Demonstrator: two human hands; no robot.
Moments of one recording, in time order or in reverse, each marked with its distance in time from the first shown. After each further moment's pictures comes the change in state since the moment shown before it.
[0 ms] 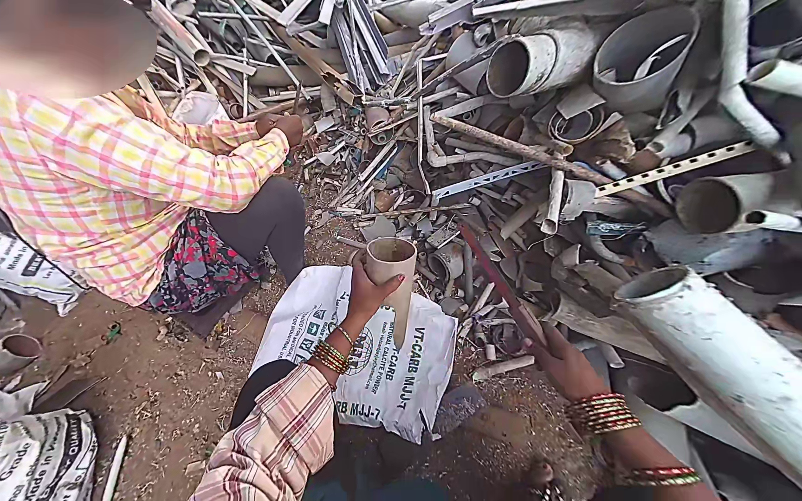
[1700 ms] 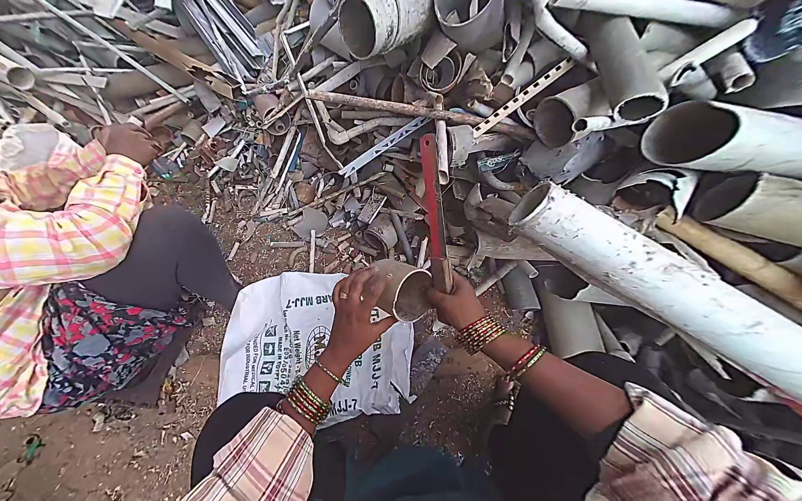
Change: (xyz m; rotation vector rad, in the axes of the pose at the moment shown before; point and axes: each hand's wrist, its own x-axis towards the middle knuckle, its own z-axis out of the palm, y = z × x) left_hand -0.064 0.000 0.060 0.536 -0.334 0.776; right_hand 0.005 -0.031 0.029 0.588 0.088 0.064
